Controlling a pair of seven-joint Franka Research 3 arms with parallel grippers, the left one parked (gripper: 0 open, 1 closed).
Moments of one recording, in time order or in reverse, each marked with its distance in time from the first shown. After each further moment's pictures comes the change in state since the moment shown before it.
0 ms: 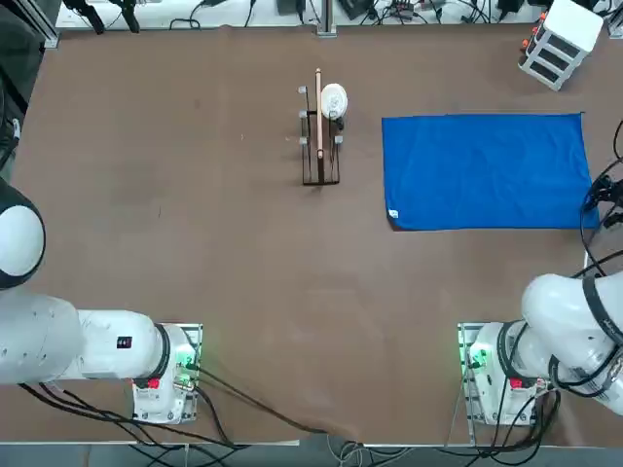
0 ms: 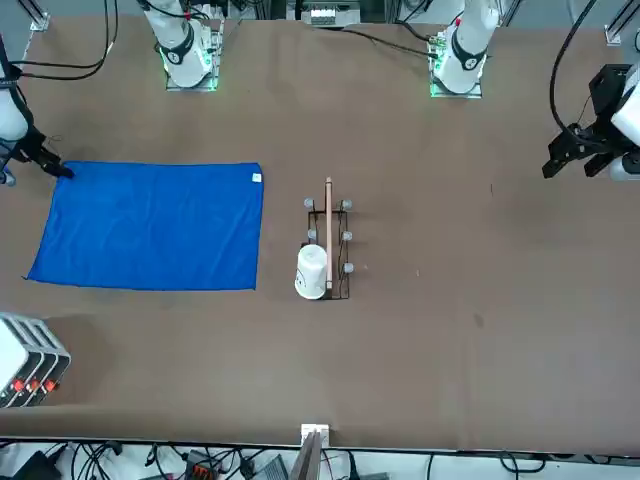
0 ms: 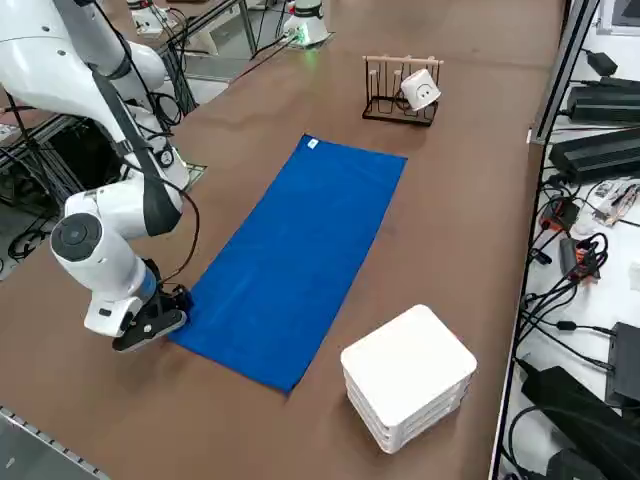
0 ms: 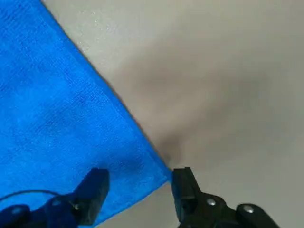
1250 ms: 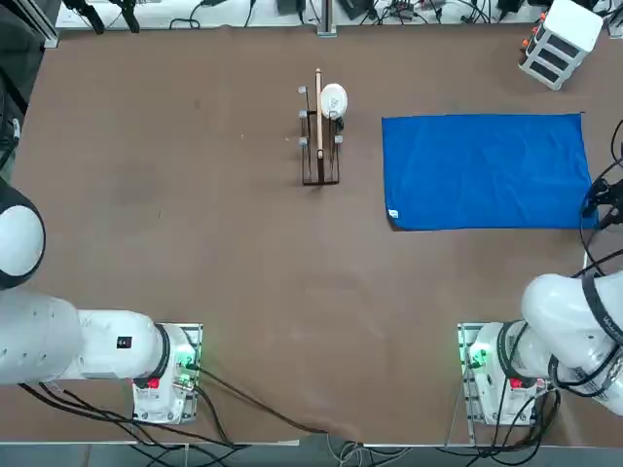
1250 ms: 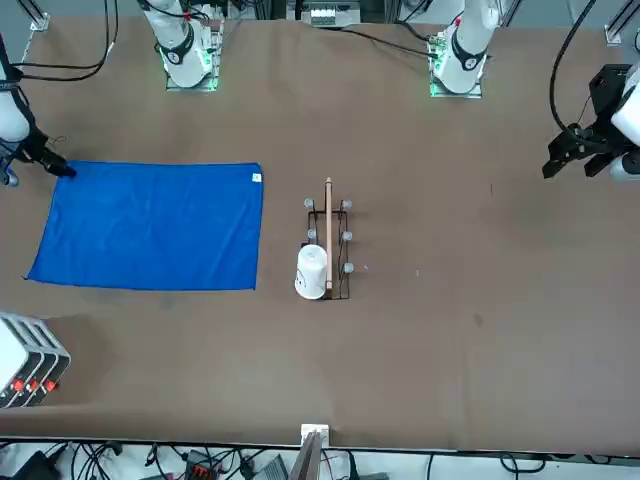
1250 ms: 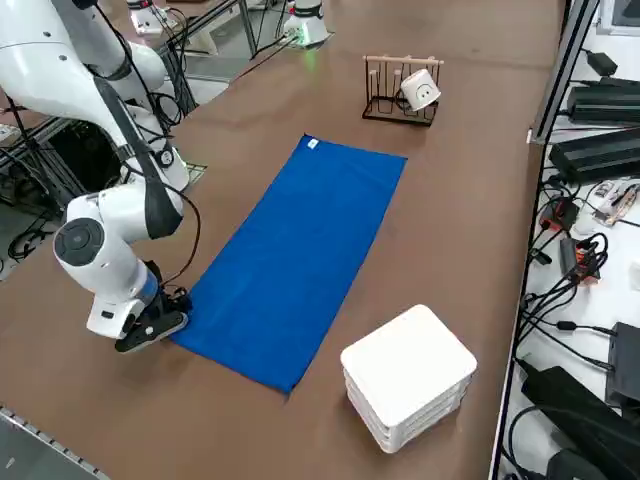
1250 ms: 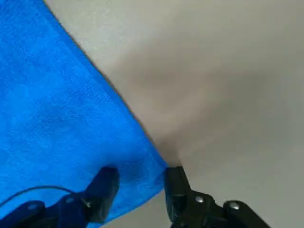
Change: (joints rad) arm -0.004 0.013 0.010 0.003 -0.001 -0.001 0.010
